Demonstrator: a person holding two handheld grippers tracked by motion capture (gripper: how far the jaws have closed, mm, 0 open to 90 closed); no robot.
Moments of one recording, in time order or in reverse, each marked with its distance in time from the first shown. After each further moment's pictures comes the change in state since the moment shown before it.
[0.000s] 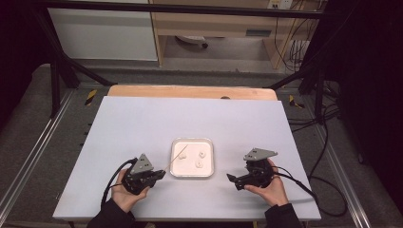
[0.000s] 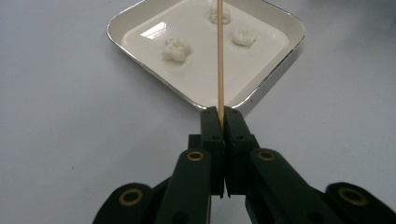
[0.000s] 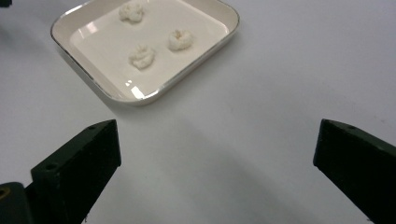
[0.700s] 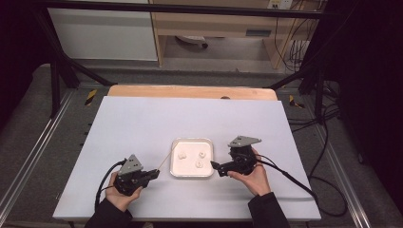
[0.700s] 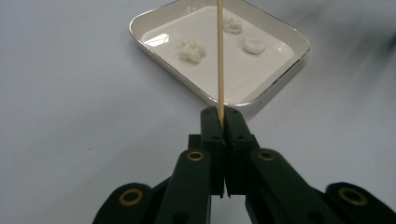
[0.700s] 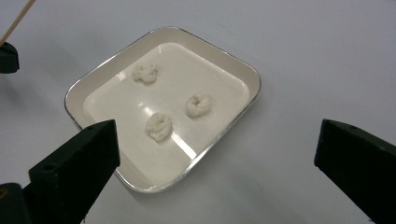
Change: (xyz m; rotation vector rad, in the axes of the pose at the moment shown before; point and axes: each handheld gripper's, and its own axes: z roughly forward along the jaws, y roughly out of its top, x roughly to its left) left arm 0.011 -0.013 -0.009 -0.073 -0.008 -0.072; right arm 0.013 0.045 0.032 -0.051 0.020 0.050
